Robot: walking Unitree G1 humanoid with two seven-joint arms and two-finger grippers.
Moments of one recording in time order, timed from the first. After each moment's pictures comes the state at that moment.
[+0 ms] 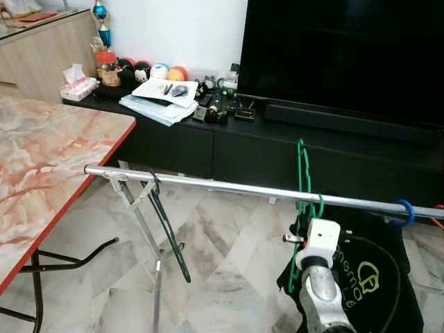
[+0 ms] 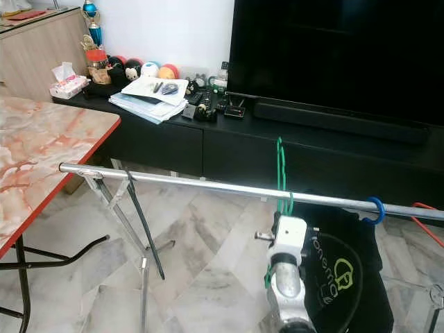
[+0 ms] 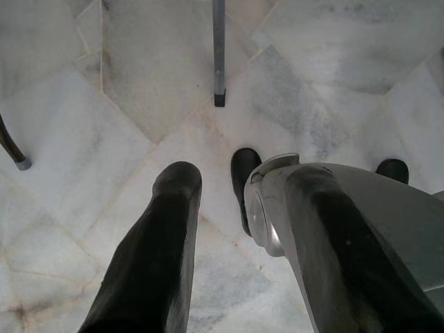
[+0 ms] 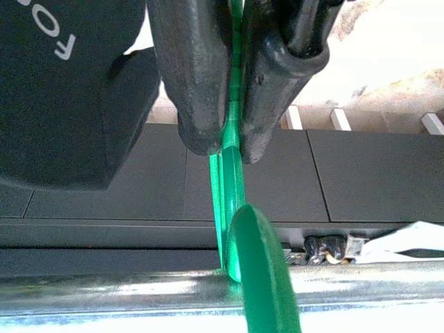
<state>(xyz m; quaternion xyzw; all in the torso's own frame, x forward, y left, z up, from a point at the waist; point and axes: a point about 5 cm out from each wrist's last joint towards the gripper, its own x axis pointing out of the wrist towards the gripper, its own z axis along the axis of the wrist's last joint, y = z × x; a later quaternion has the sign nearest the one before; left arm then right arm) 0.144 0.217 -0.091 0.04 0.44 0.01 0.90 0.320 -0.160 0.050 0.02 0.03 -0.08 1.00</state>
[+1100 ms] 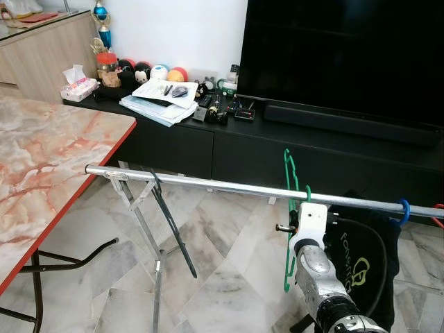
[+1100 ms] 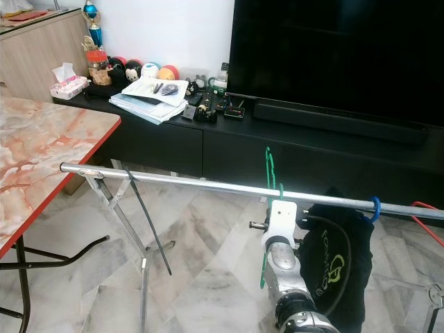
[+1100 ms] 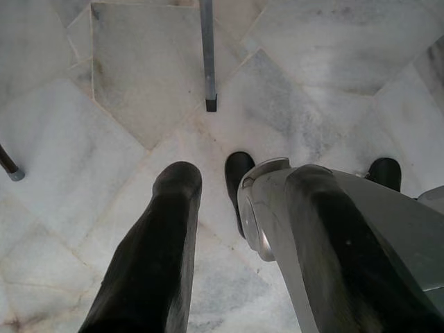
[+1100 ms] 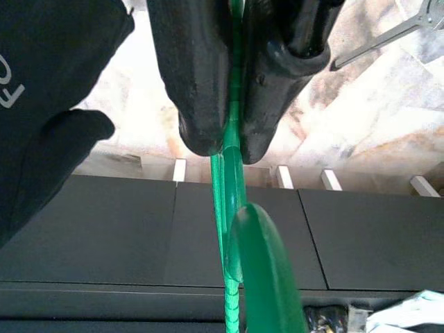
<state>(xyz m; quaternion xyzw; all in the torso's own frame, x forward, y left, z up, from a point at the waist) 0.146 0.213 -0.091 0.04 0.44 0.00 0.90 0.343 -0.153 0.054 0.02 0.15 -0.05 0.99</state>
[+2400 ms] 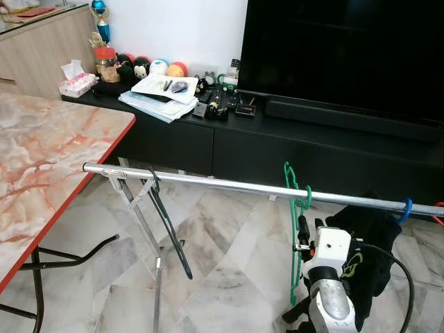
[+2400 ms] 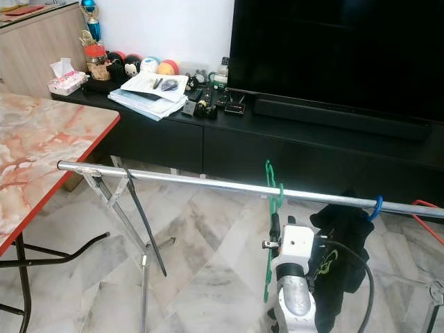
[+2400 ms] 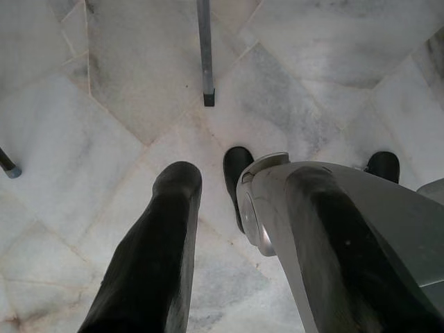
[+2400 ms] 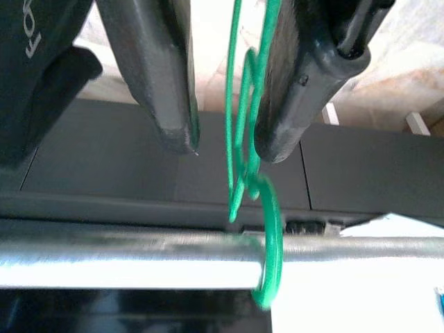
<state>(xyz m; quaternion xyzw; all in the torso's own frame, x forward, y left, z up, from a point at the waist) 0.147 0.214 -0.090 0.04 0.44 -0.01 0.90 0.287 -0.165 0.063 0.00 -0.01 -0.04 1.00</state>
